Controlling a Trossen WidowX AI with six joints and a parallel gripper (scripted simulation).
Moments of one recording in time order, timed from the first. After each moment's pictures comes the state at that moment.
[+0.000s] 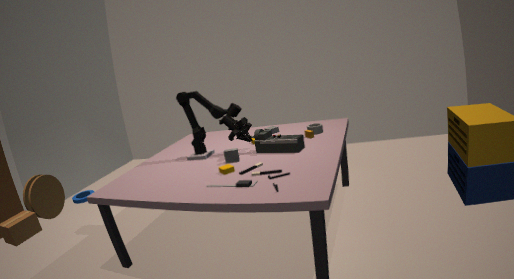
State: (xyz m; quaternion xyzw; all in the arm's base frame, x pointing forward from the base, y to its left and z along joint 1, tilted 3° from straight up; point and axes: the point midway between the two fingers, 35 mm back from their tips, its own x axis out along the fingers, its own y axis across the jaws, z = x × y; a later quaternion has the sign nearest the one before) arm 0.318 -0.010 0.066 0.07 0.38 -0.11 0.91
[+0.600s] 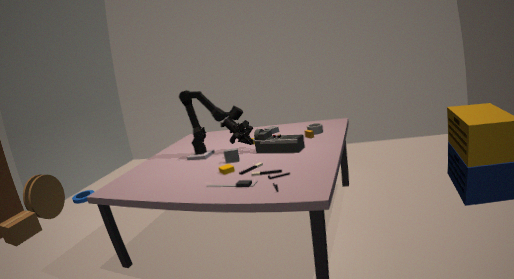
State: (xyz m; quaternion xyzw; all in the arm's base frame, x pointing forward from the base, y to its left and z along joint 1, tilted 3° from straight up) arm 0.320 -0.003 0.047 0.07 0.38 -0.12 0.91
